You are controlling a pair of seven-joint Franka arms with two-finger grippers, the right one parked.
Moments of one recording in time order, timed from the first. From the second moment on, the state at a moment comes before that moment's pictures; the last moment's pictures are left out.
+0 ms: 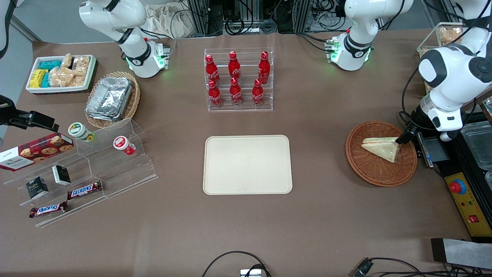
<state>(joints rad) 0.11 -0.08 0.04 -2.46 -0.12 2.46 -0.68</state>
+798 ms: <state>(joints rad) 0.12 0.05 0.04 -2.49 -0.19 2.65 -0.69</state>
